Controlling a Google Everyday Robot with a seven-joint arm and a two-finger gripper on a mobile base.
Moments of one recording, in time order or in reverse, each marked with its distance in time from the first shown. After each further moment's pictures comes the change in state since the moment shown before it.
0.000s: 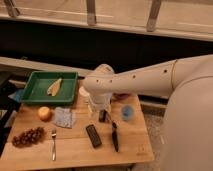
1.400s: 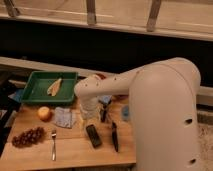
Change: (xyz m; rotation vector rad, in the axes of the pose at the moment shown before) arm 0.001 0.055 0.073 -0.117 0.163 -0.087
